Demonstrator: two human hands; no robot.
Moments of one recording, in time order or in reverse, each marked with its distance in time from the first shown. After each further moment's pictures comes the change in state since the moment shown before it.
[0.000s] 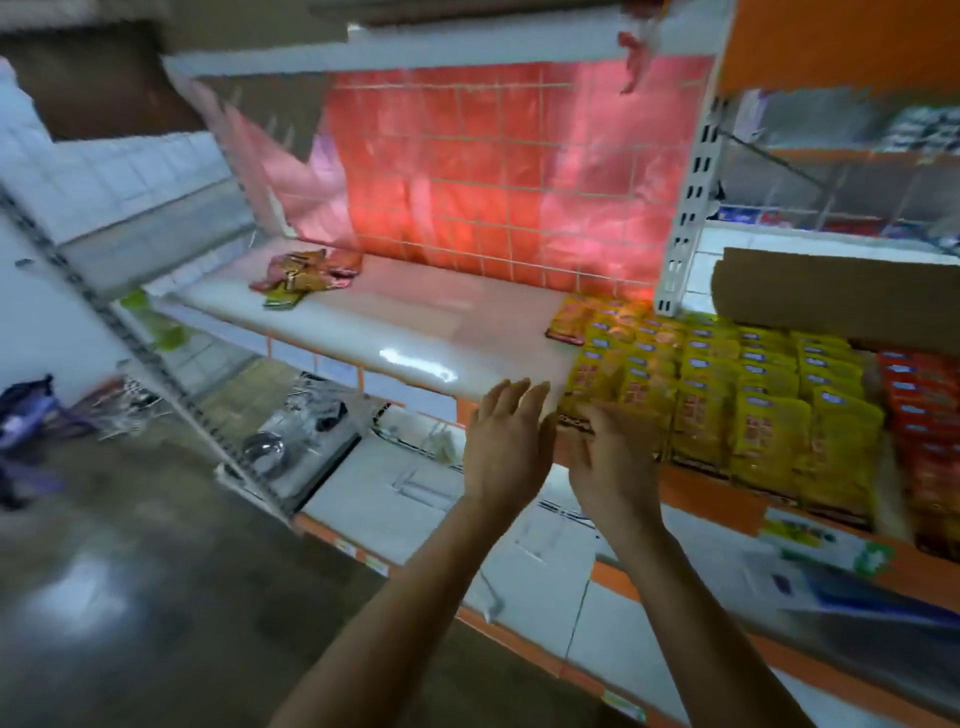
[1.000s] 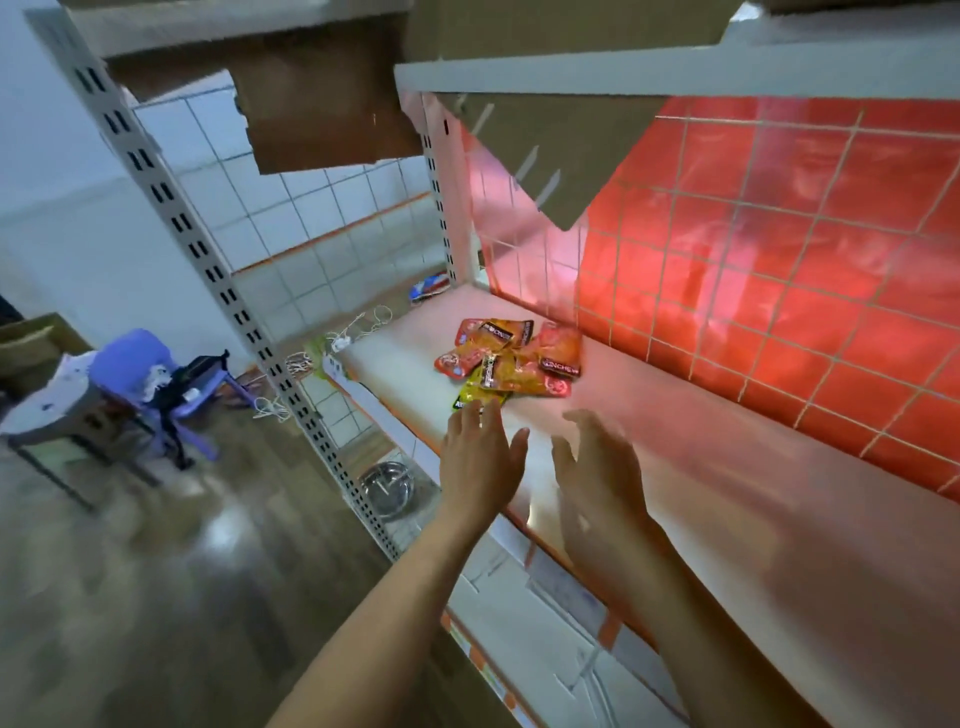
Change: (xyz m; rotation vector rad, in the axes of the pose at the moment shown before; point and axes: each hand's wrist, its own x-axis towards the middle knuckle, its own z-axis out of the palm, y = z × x) left_hand 0.194 -0.382 -0.065 0.263 -0.034 -0.517; right_hand 0.246 -0.254 0.280 0.029 -0.247 -0.190
